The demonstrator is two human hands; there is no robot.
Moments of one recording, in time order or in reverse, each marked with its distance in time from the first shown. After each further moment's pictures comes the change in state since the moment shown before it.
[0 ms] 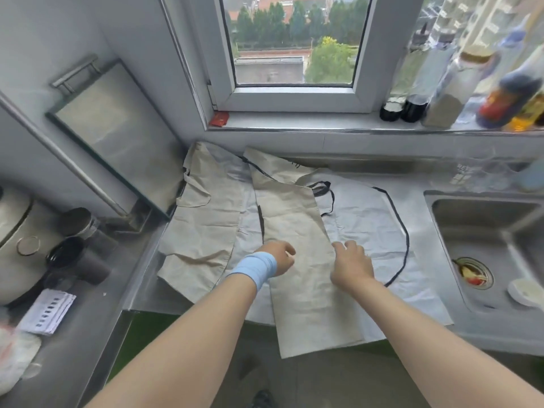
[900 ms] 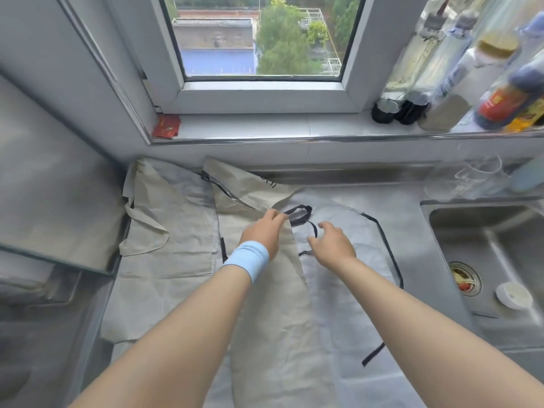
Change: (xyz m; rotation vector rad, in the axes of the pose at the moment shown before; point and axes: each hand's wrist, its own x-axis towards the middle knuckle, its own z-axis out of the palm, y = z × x) left_hand 0.185 0.004 -0.068 0.236 0.217 0.330; right_hand 0.163 -0.040 -0.043 0.483 0.003 0.276
